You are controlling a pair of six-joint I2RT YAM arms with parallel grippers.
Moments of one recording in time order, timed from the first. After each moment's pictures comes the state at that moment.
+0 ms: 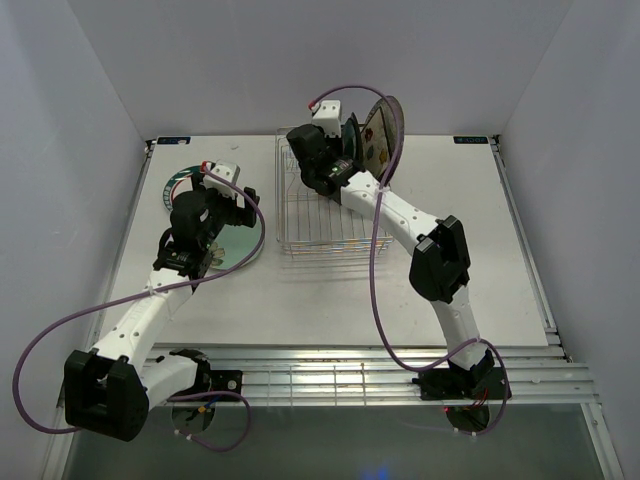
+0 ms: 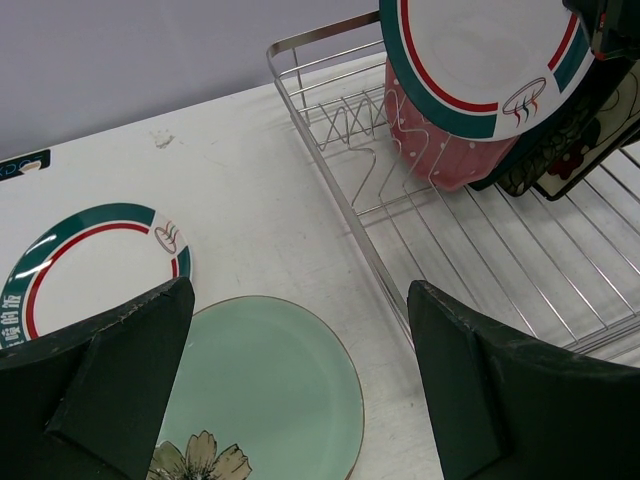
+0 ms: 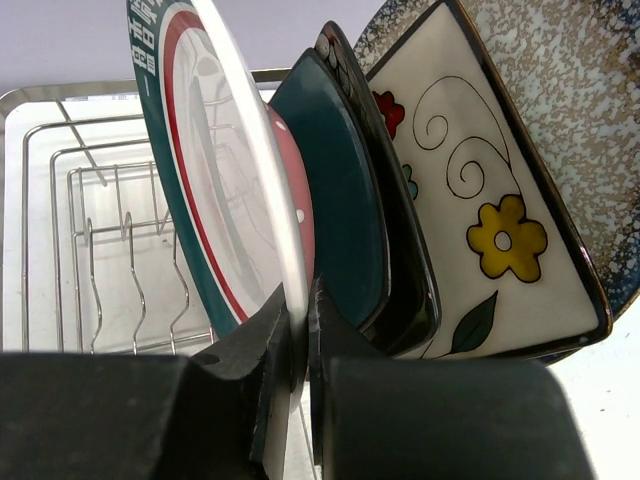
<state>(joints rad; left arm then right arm) -0.25 1.09 0.77 0.18 0.08 0.10 0.79 2.16 2.10 -0.44 0.94 0.27</state>
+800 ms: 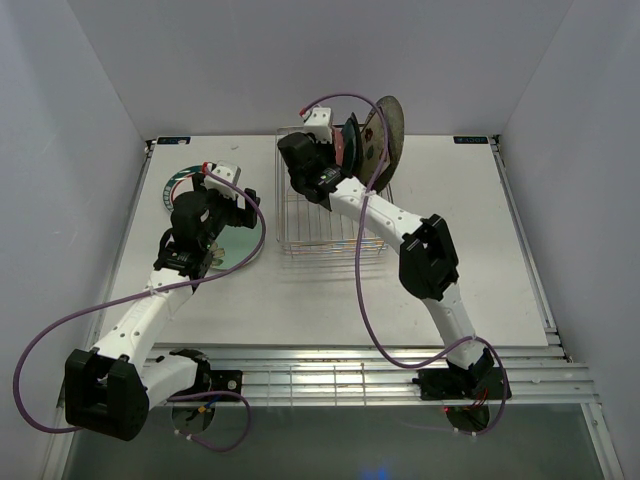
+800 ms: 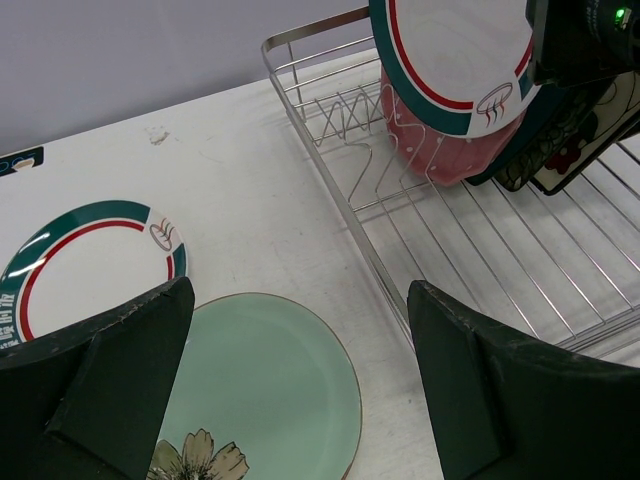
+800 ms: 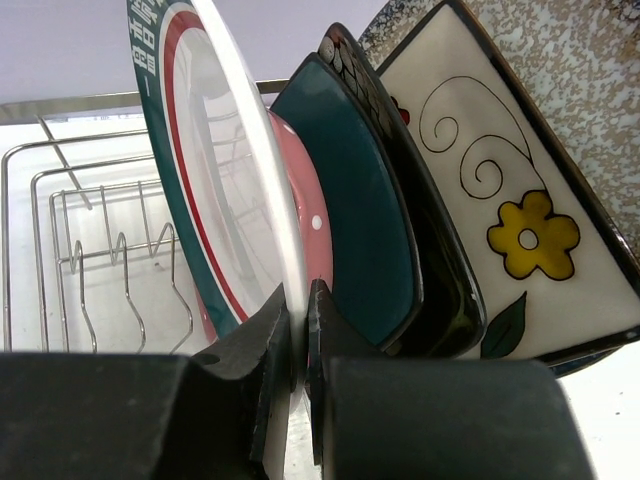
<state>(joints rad) -0.25 1.09 0.76 0.18 0.09 0.10 0.81 2.24 2.11 -0.32 1.05 0.22</state>
